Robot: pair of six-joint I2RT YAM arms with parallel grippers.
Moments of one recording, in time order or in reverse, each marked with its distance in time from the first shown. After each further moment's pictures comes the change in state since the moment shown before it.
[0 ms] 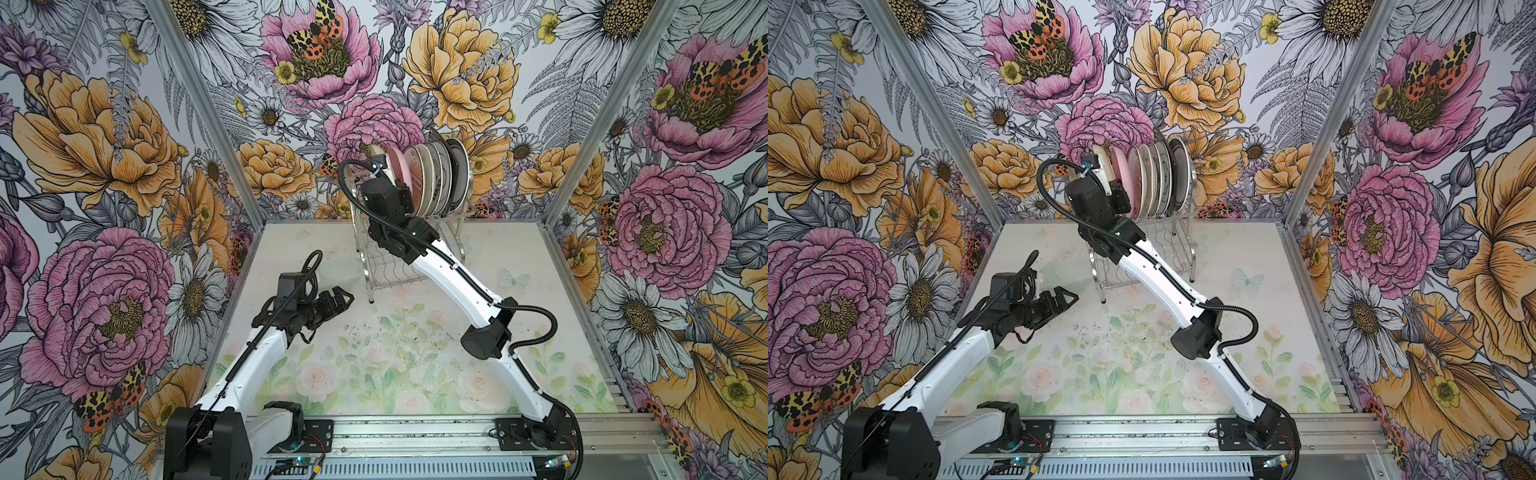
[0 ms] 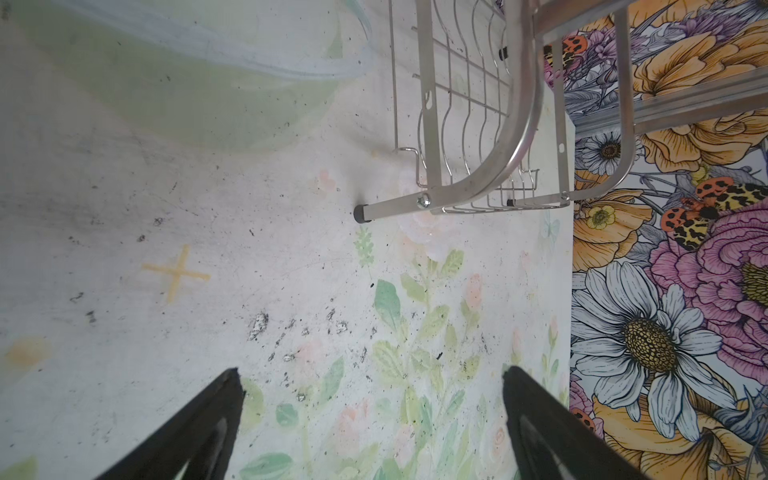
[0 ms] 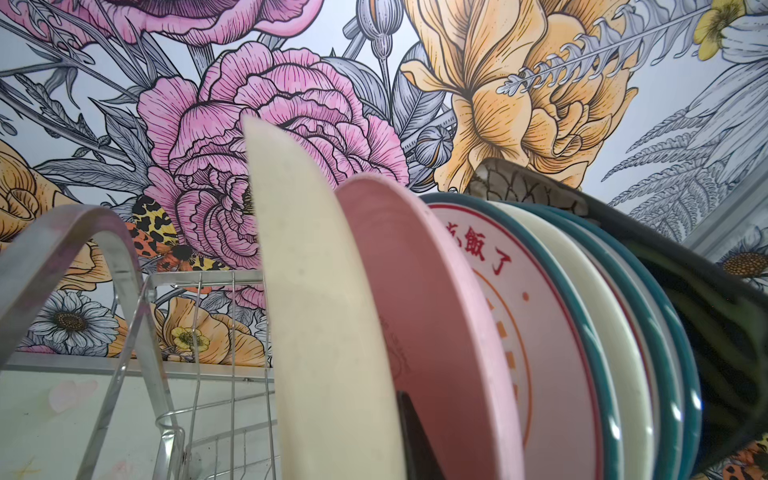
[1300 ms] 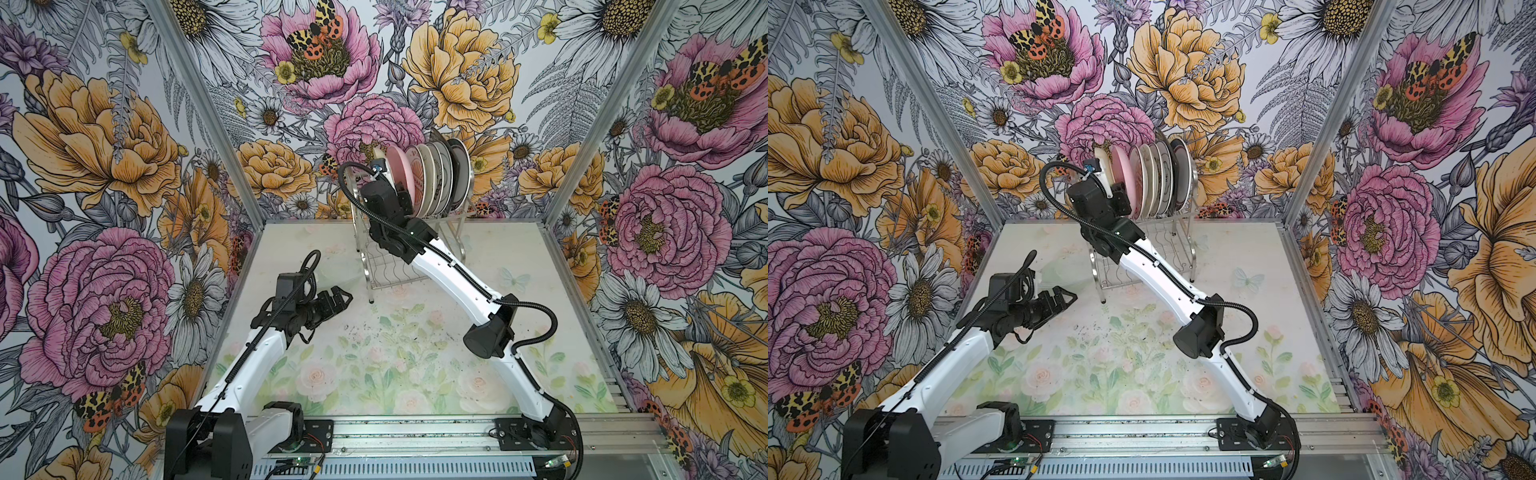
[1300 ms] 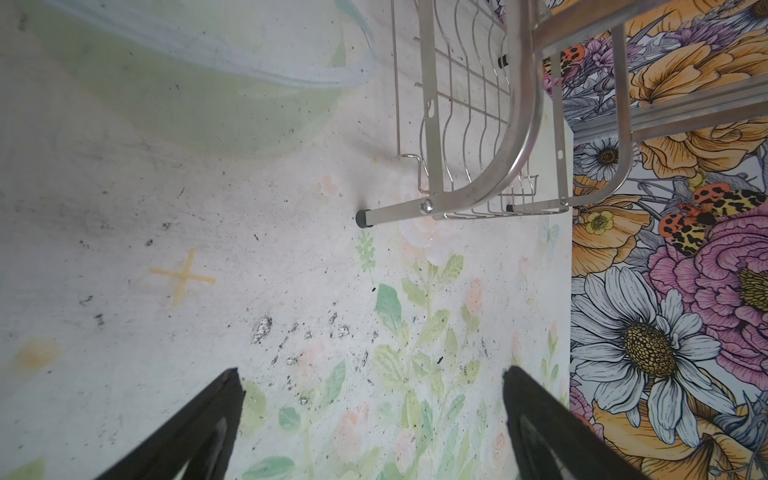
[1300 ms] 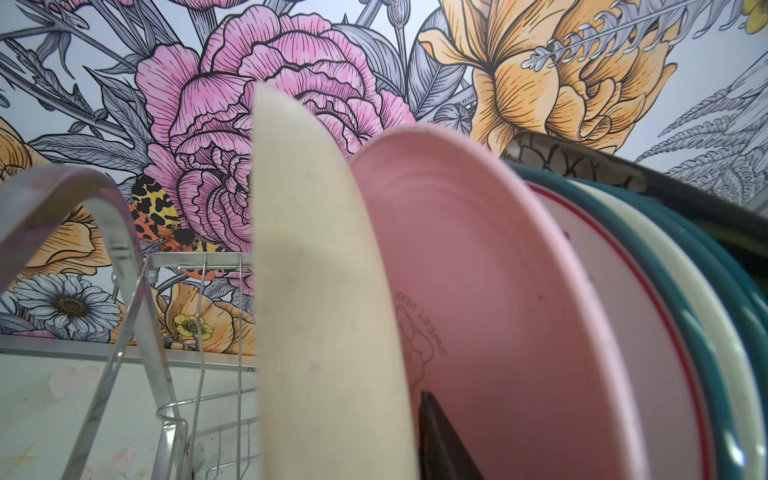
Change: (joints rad) left arm 0.012 -0.007 -0.006 0.009 0.000 0.000; right arm -0.018 -0.029 -0.100 0.036 -0.037 0.022
